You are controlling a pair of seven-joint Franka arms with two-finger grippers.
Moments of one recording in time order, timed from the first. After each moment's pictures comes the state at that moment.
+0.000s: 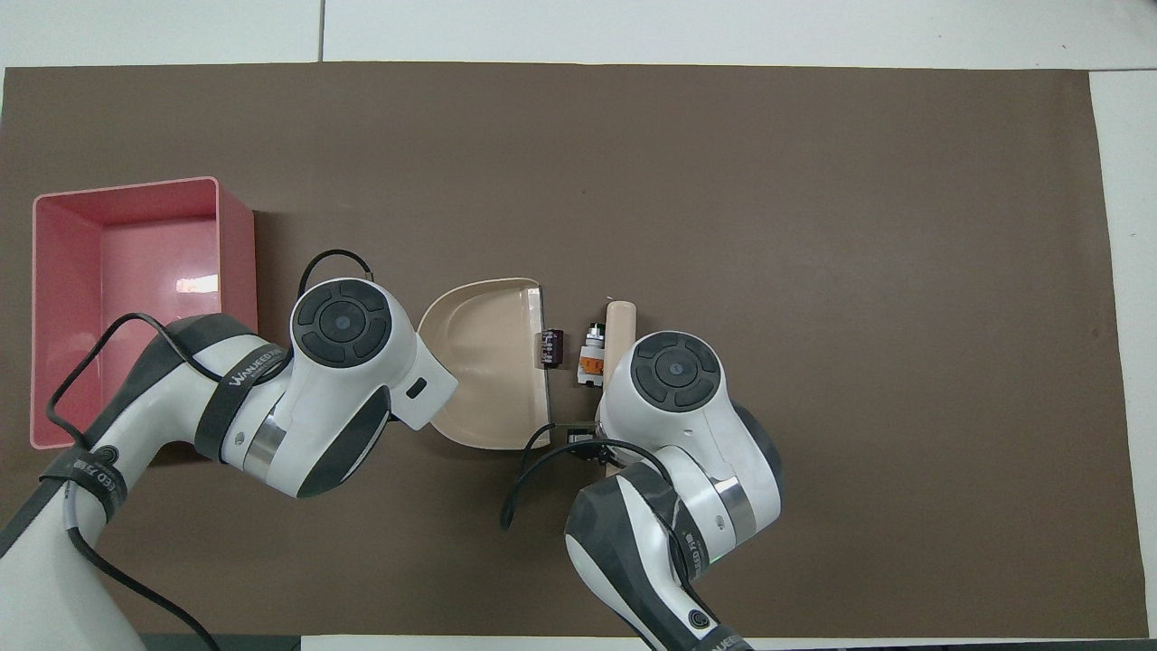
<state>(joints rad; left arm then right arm) -0.52 0.07 0.01 -2.18 0.17 2.13 0.98 0.75 0.15 -0.09 -2.13 0.29 2.10 0.56</state>
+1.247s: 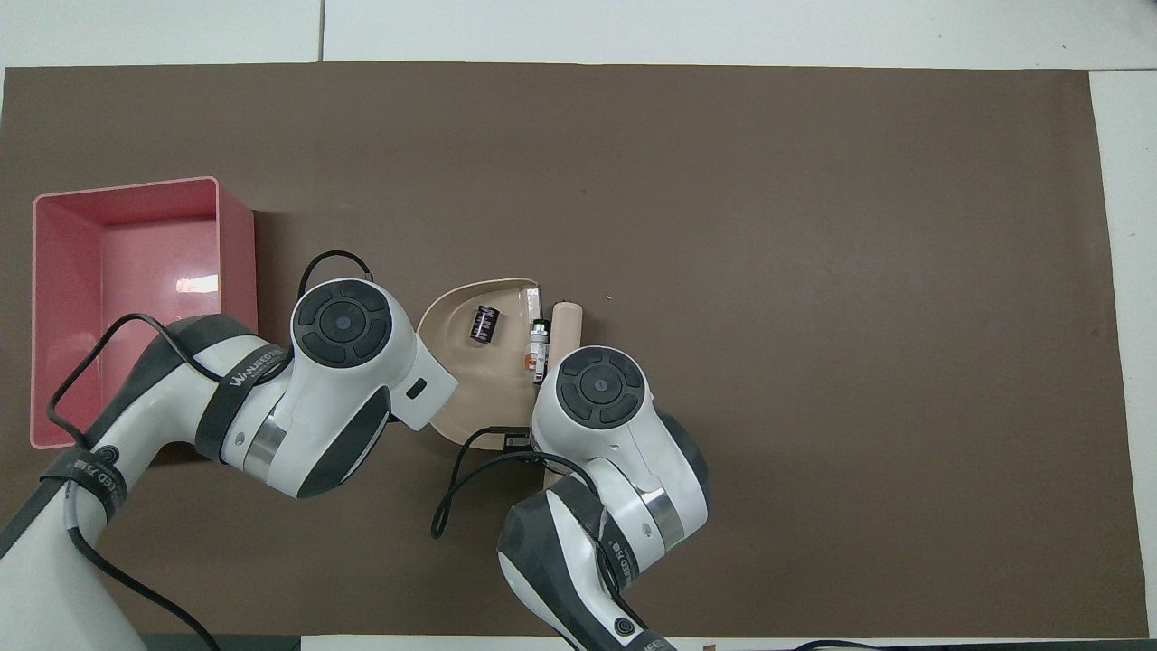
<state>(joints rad) -0.52 0.07 0.02 -2.18 0.17 2.13 0.98 0.83 0.25 -0.08 -2.01 0.36 2.16 0.64</state>
